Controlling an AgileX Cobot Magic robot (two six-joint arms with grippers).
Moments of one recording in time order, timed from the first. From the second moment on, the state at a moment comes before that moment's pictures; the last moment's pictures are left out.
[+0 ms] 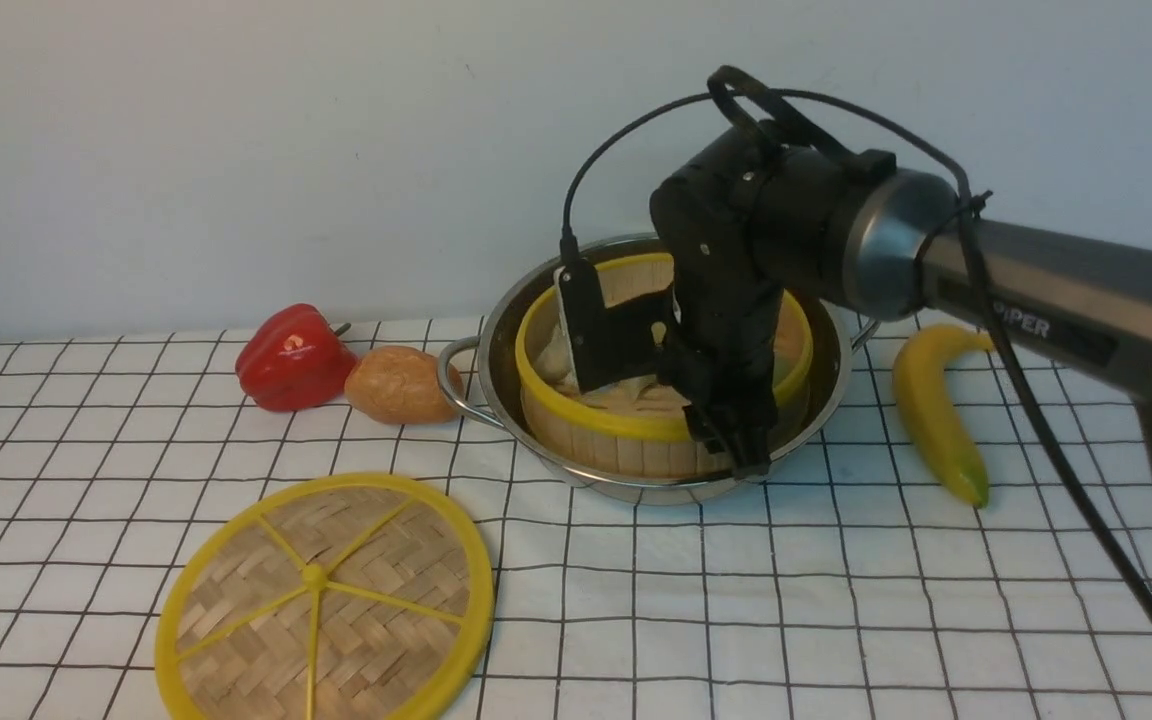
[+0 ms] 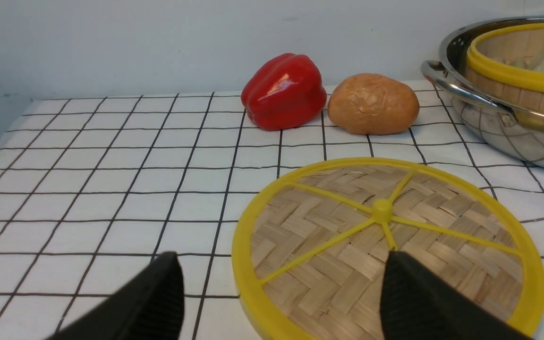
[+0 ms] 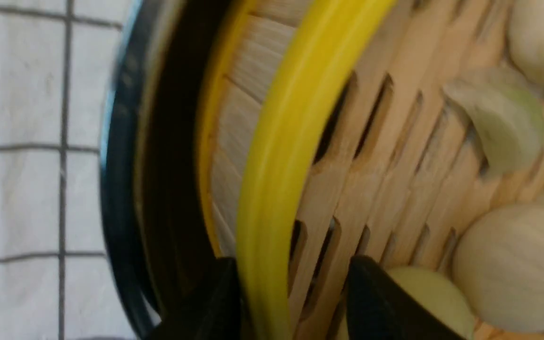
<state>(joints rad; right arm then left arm) 0.62 2.20 -1.91 -0.23 1.21 -0.86 0.00 0.00 0.01 0.01 0.34 0.01</state>
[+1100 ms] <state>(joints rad) 0.61 2.21 -1.91 -0.16 1.17 -0.79 0.00 0.00 0.01 0.01 0.34 0.01</state>
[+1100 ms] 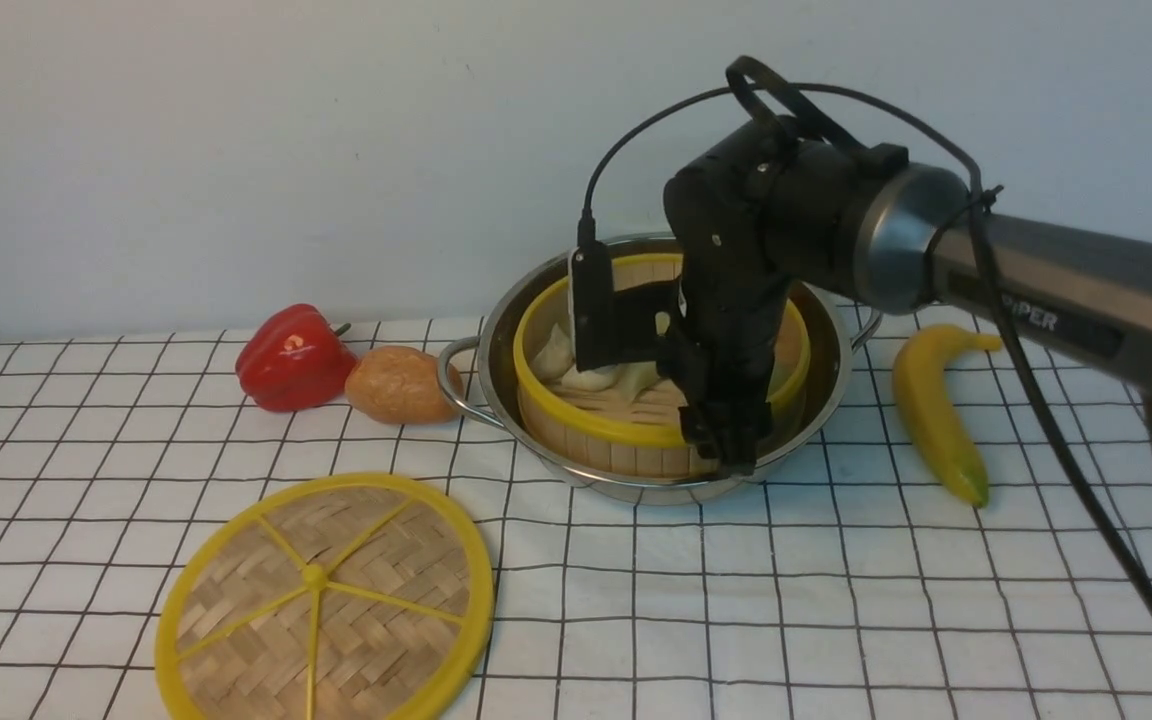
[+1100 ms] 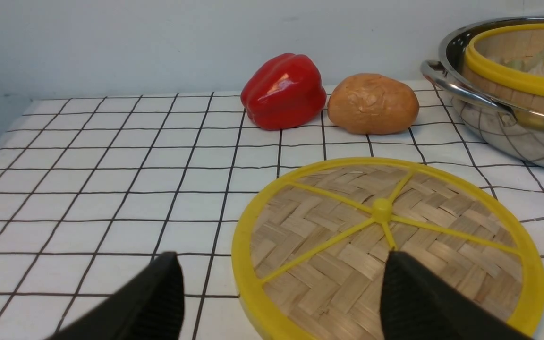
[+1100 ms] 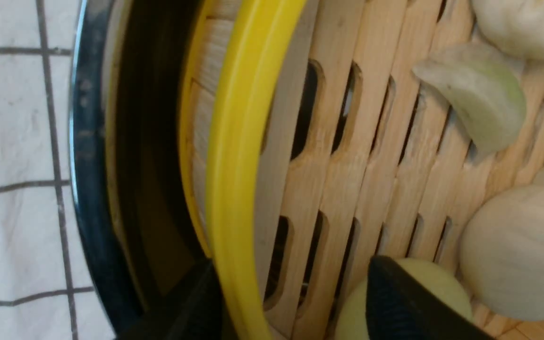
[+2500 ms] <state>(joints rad) 0.61 1.83 -1.91 -0.11 1.15 -0.31 0.00 0.00 0.01 0.01 0.34 0.01</state>
